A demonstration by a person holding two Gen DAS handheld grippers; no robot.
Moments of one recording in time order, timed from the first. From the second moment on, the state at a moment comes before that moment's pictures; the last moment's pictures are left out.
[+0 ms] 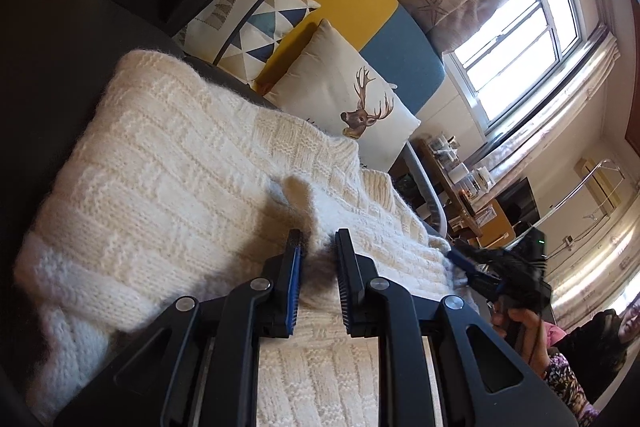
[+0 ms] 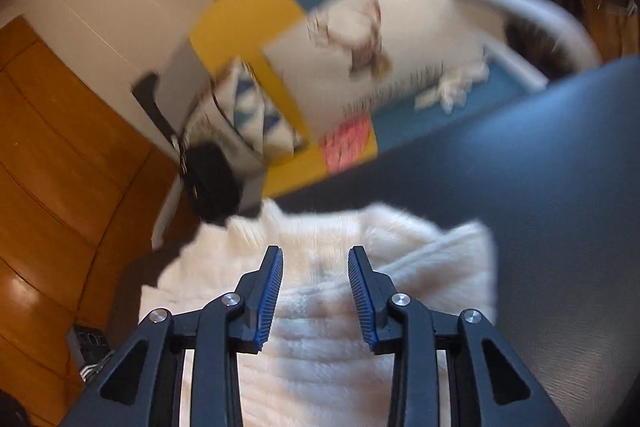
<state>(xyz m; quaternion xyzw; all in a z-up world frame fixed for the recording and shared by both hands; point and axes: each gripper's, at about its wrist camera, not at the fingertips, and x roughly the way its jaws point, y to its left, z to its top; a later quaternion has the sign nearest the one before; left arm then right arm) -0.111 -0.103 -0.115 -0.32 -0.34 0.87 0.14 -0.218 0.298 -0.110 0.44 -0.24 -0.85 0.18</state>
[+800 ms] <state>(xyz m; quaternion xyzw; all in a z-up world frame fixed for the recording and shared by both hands) -0.137 -0.093 -0.109 -0.39 -0.33 0.85 0.16 -0.156 0.331 -0.107 0.41 -0.27 -0.86 0.14</state>
